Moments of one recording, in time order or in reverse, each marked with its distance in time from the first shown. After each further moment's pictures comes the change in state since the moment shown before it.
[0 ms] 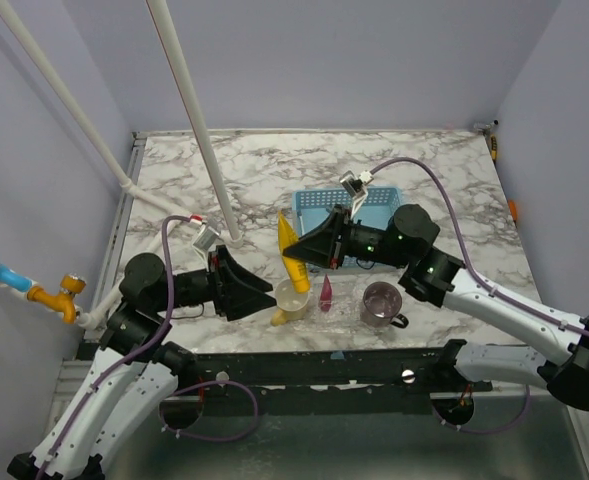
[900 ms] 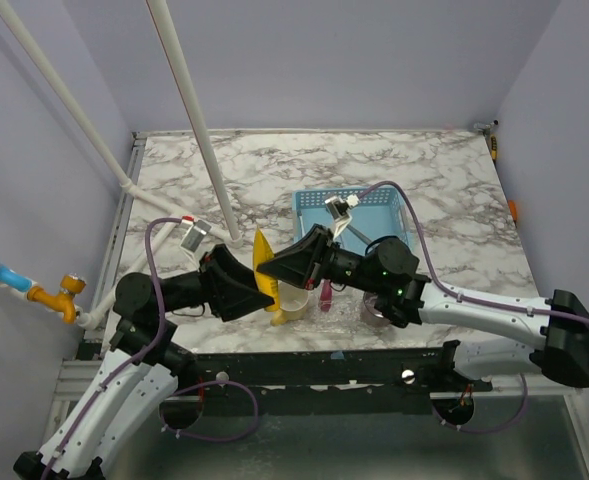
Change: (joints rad) left arm 0.000 -0.043 -0.138 0.441 0.011 -0.296; right arm 0.232 0.085 -0.132 0.489 0.196 0.132
